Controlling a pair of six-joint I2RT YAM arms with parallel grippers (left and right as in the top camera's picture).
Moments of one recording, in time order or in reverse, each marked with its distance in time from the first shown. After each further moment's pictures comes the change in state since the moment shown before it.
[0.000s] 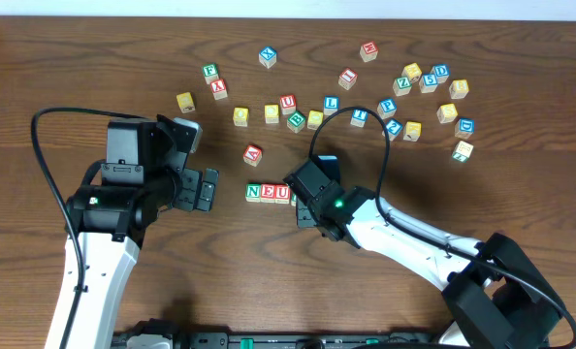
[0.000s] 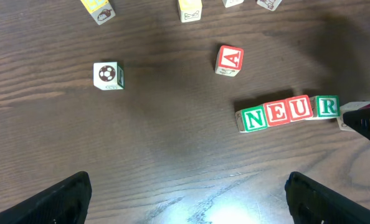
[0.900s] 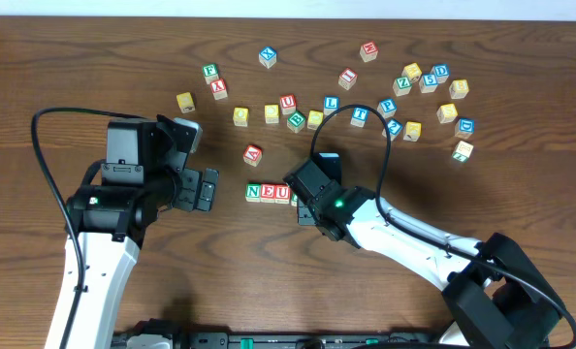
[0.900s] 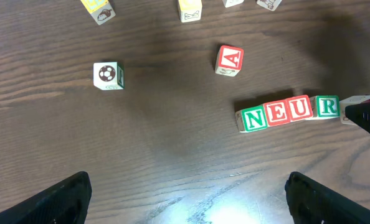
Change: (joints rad) left arm 0.000 0.000 0.000 0.000 0.000 0.000; right arm 0.000 0.000 0.000 0.011 0.042 0.000
